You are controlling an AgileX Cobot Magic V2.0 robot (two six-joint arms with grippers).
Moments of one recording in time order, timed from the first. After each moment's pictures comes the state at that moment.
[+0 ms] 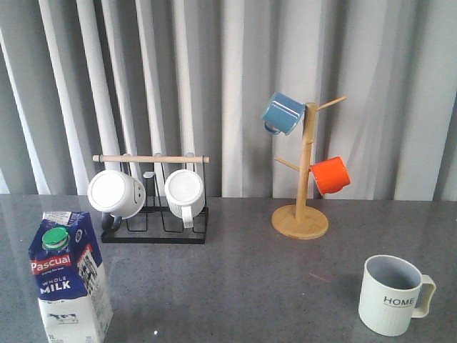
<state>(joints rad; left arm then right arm) -0.05 -0.01 -0.03 -0.04 -0.15 -0.14 0.01 -0.01 -0.03 0.04 -0.44 0.09</state>
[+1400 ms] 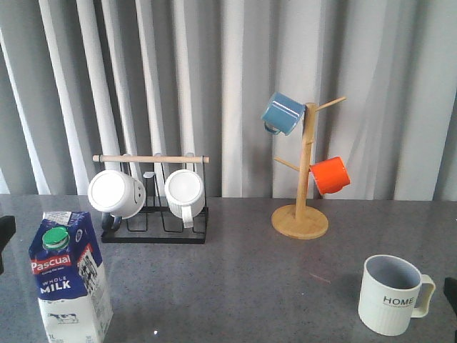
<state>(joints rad) -0.05 0.96 -0.74 -0.06 0.04 0.06 0.01 0.81 -0.49 -0.02 -0.05 -0.04</state>
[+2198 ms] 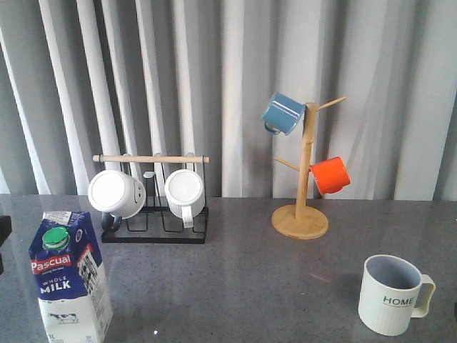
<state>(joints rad) -0.05 0.96 -0.74 -0.06 0.04 0.07 -0.13 1.15 -0.30 0.06 -0.60 -0.18</state>
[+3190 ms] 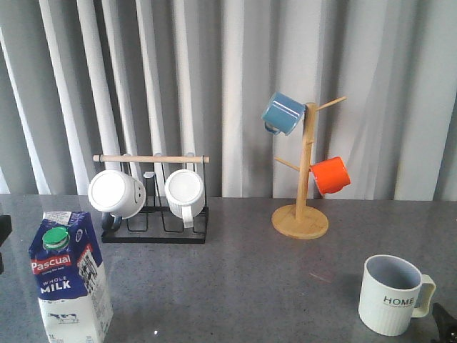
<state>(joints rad) -0.05 0.96 -0.74 -0.06 0.04 0.07 -0.29 1.66 -0.40 -0.23 -1.00 0.03</state>
